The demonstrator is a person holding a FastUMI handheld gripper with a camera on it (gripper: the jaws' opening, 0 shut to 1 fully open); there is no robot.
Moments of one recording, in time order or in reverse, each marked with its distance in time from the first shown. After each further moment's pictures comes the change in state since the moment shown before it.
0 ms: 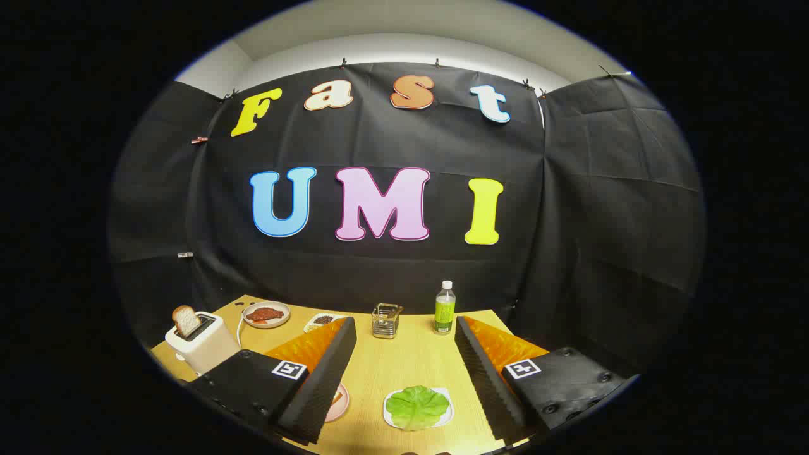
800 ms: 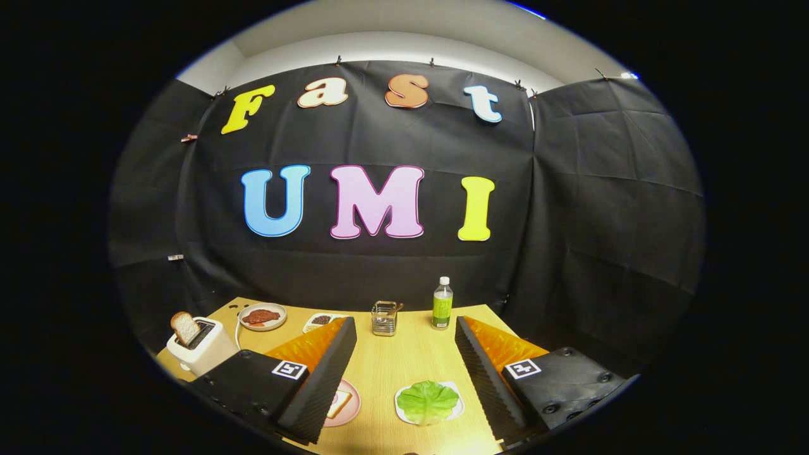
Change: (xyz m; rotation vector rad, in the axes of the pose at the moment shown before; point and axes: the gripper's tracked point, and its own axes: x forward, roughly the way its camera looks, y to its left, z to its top) arm -0.010 0.025 -0.002 0.007 0.016 -0.093
